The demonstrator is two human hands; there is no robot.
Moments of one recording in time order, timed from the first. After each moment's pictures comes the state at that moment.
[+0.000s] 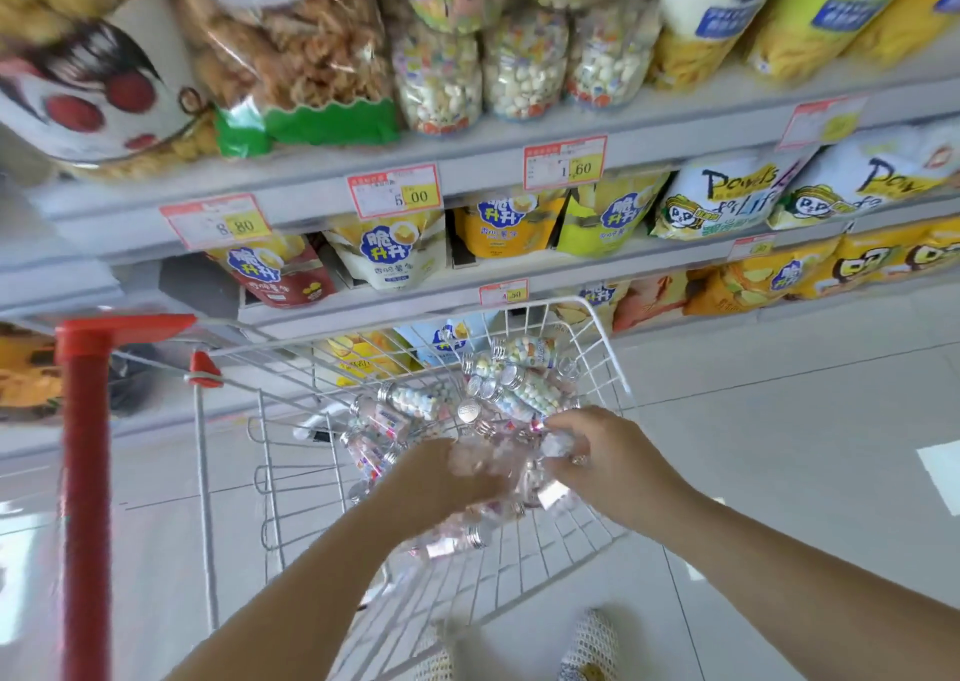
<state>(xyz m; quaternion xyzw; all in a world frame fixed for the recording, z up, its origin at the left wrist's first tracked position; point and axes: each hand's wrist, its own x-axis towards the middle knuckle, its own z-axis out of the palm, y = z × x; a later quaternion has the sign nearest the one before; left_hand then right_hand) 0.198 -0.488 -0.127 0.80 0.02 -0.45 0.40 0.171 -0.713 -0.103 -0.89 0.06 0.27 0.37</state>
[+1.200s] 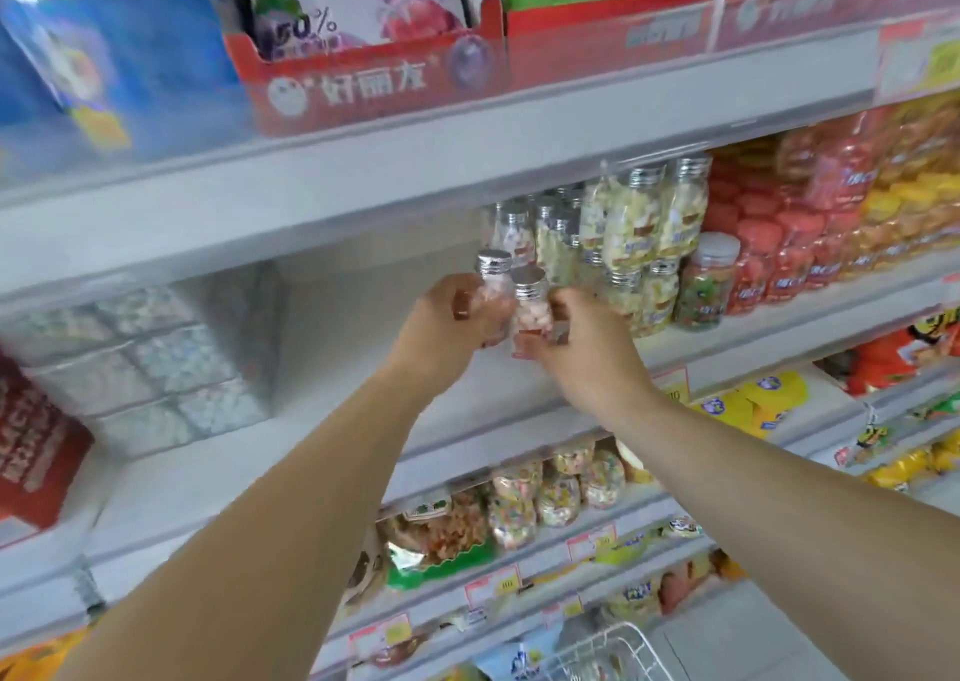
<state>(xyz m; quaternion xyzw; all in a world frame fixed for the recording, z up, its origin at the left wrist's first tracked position) 0.485 -0.528 0.324 0.84 -0.18 -0.02 0.52 0.429 -0.670 0.297 -0.89 0.10 -0.19 0.40</state>
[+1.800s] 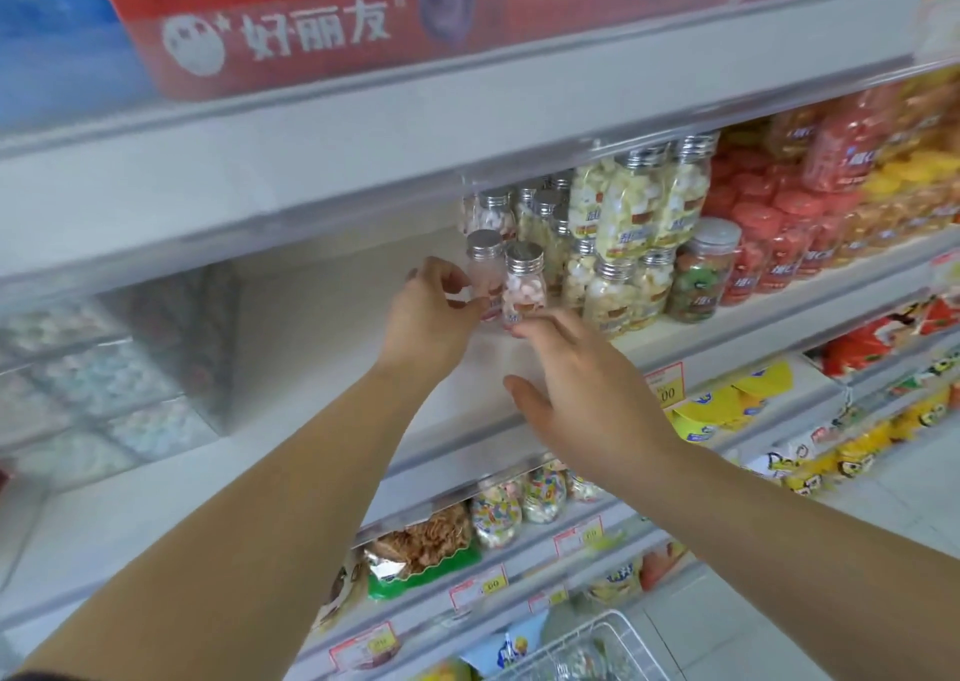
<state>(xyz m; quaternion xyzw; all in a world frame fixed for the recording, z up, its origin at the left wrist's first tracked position) 0.530 -0.544 0.295 0.88 -0.14 0.02 0.46 0.387 -0.662 0.304 -0.96 0.01 -0.15 0.22</state>
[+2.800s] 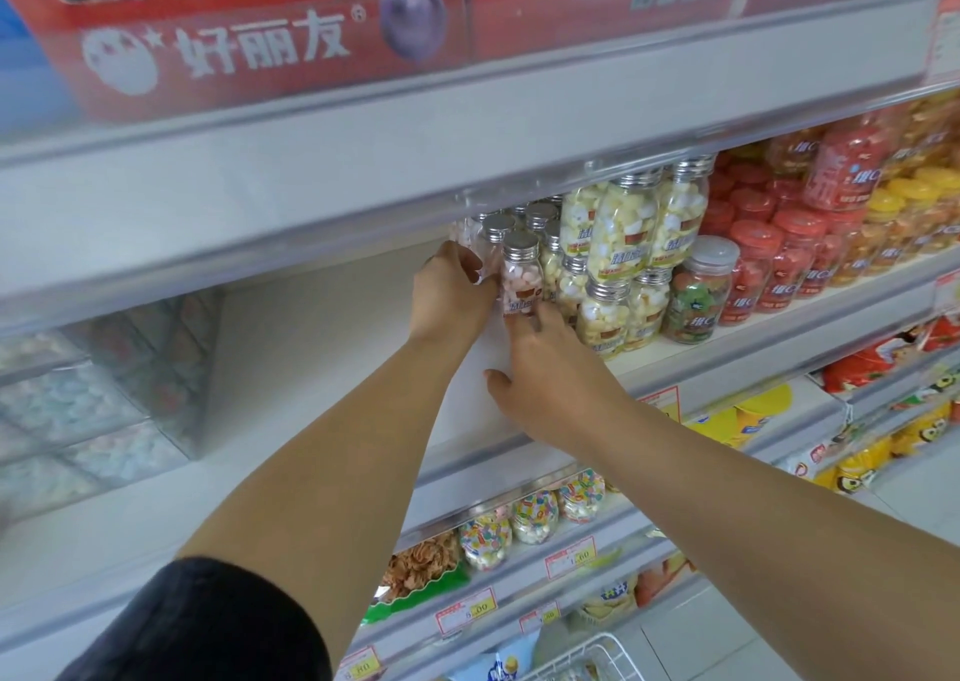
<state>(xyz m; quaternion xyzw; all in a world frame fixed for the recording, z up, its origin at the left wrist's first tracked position) 0.564 -0.591 0.299 0.89 -0.12 0.07 0.44 0.440 -0.665 0.302 -0.98 0.08 -0.03 0.20</state>
